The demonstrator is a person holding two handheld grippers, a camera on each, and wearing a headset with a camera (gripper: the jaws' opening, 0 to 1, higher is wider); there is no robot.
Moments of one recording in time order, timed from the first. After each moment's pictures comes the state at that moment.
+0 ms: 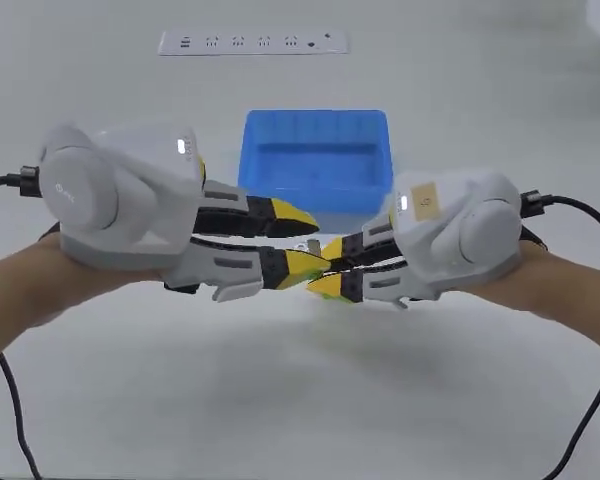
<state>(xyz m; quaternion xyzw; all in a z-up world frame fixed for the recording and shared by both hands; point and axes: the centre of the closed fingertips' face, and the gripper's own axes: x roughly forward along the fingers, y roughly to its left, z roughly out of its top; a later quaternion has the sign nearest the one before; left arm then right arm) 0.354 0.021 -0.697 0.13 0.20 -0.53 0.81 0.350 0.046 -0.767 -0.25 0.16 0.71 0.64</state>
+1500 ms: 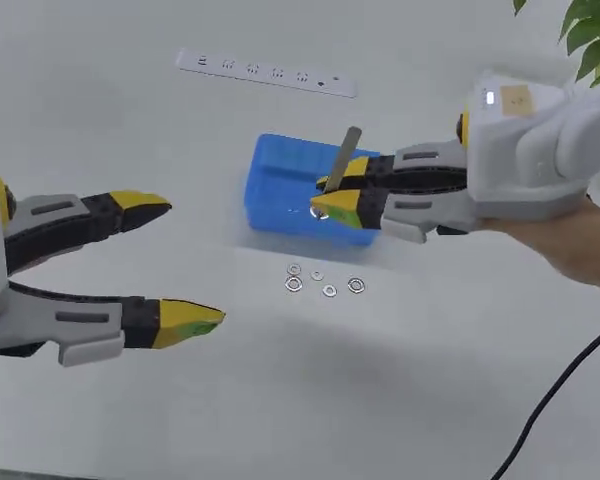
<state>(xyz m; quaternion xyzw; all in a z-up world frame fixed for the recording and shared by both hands) 0.318 0.118 -0.666 0.04 0.16 -0.39 0.90 0.404 0.057 -0.651 -0.20 0.11 0.68 0.70</state>
